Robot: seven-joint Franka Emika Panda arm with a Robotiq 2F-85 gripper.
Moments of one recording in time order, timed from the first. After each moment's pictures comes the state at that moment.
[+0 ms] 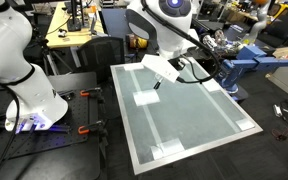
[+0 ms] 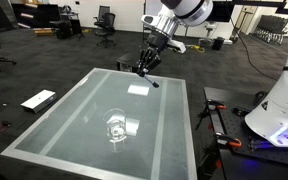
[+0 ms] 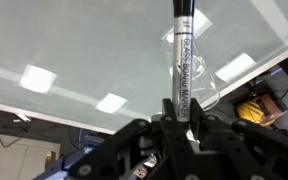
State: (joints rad) arm -0.05 0.01 -0.06 -2.43 0.94 2.60 -1.56
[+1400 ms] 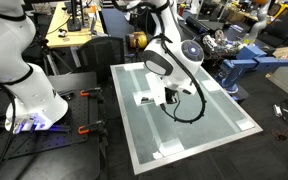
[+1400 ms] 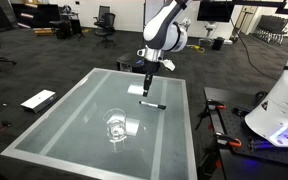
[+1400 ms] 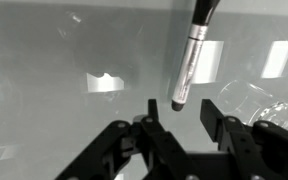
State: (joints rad) arm -0.16 0.38 -0.02 -2.27 0.64 2.60 -0.81
